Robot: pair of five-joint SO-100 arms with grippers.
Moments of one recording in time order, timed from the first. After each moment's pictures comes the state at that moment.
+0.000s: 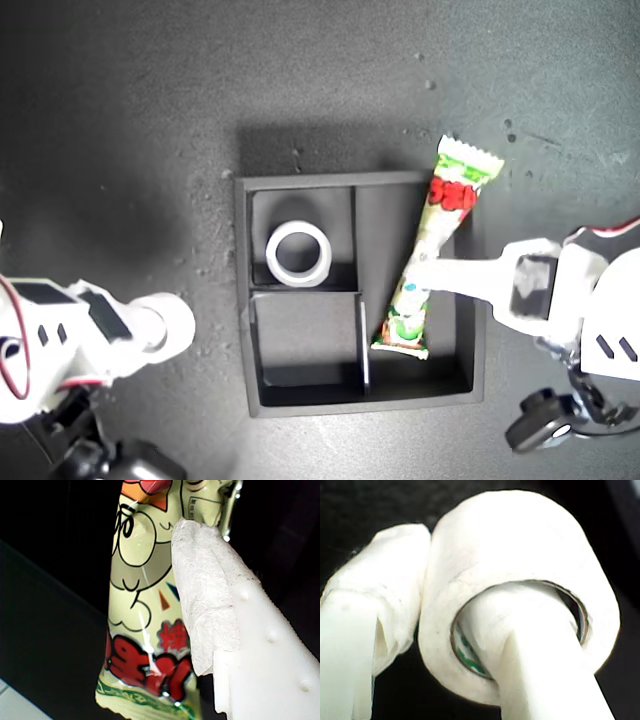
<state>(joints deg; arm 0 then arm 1) 20.3 113.6 101.2 70.4 -67.7 -8.1 85.4 87.4 48.8 23.4</state>
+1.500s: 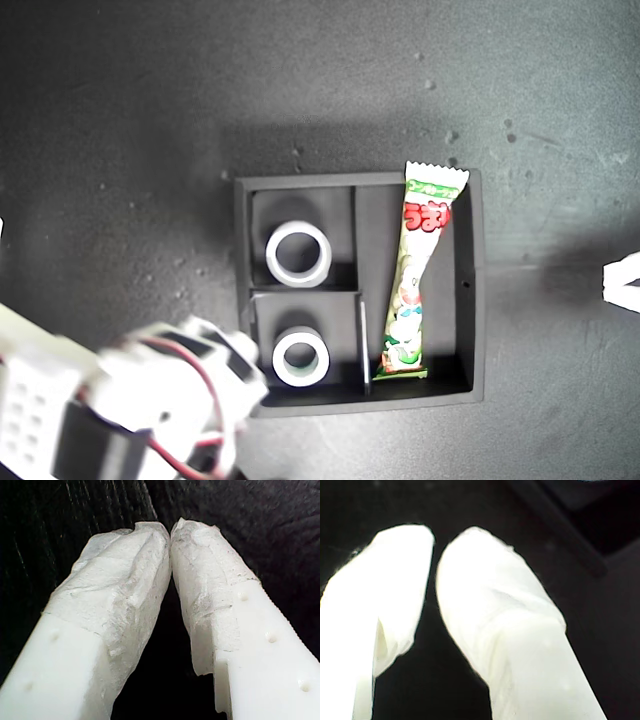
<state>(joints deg) 12.8 85.1 55.2 103.4 -68.7 -11.2 182.1 173.7 47.5 89.4</state>
